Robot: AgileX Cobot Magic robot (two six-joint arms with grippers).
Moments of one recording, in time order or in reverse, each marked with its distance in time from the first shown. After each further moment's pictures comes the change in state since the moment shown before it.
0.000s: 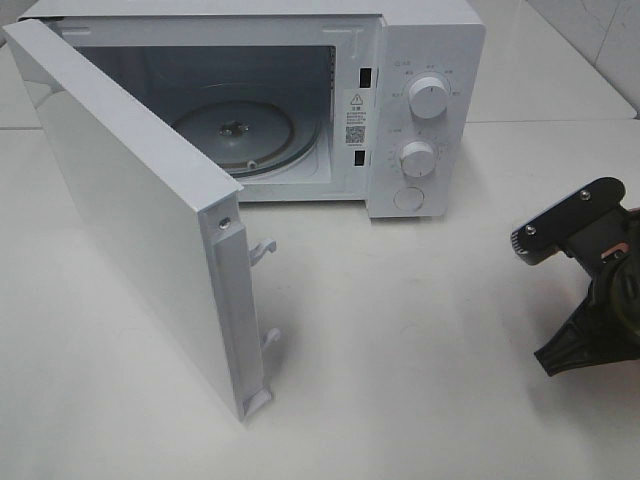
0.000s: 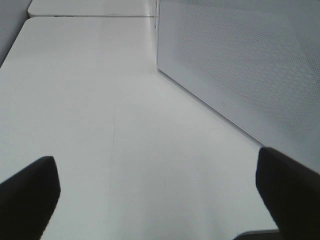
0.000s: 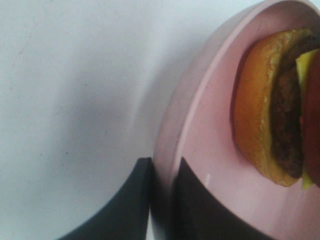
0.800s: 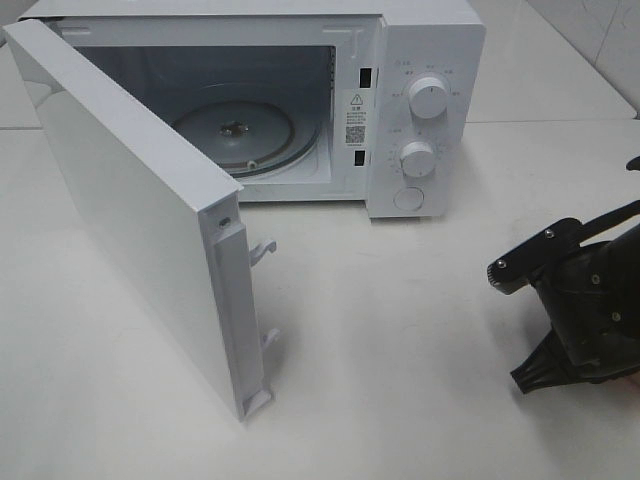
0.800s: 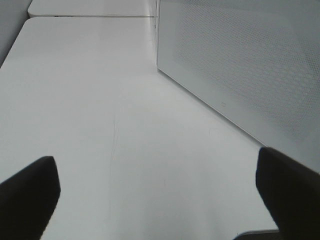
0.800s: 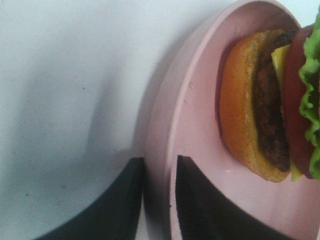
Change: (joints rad) left arm 0.000 0.000 0.000 0.000 0.000 0.000; right arm 0.000 0.280 -0.024 -0.152 0.007 0.271
